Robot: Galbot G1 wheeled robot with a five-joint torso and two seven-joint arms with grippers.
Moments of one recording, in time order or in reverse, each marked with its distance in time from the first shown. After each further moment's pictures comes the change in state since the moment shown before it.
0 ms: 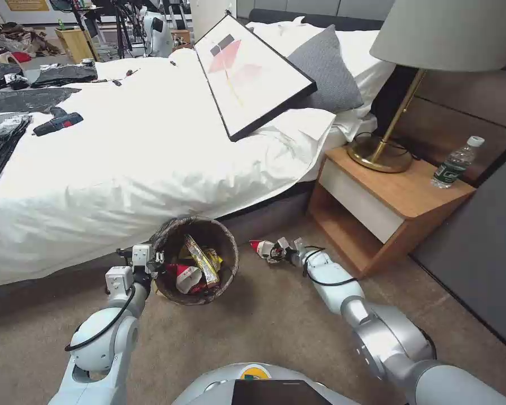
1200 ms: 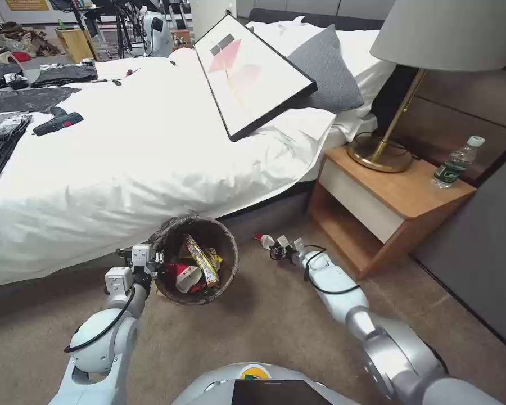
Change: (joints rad) left arm 0.005 -0.004 -0.002 -0.005 0.004 -0.011 0.002; right arm -0.133 -0.061 0.016 0.294 -0.061 -0.001 0.053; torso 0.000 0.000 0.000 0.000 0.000
